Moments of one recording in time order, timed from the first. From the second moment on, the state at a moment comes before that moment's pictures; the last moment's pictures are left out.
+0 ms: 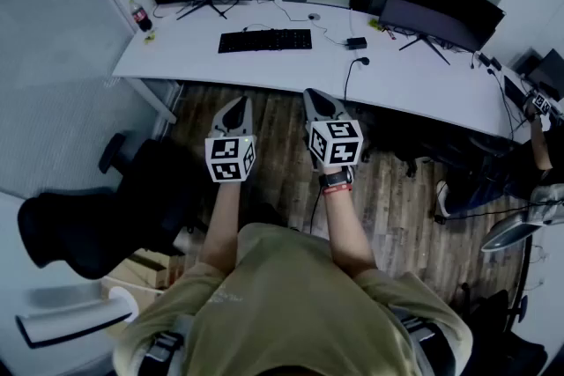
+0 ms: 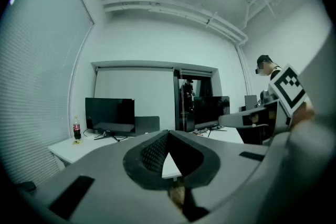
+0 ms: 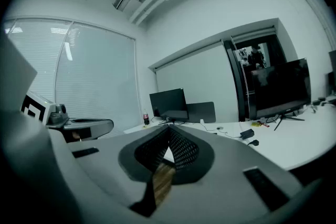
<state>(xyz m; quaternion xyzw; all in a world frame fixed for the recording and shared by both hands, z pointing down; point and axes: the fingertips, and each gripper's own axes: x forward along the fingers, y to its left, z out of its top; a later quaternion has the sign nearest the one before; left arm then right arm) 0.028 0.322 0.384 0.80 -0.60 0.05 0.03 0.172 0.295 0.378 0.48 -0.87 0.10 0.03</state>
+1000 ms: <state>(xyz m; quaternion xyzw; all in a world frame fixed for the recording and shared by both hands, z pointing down) -0.038 0.089 0.403 0.82 -0.57 0.05 0.06 0.082 0.079 0.414 0.47 -0.87 0.14 0.08</state>
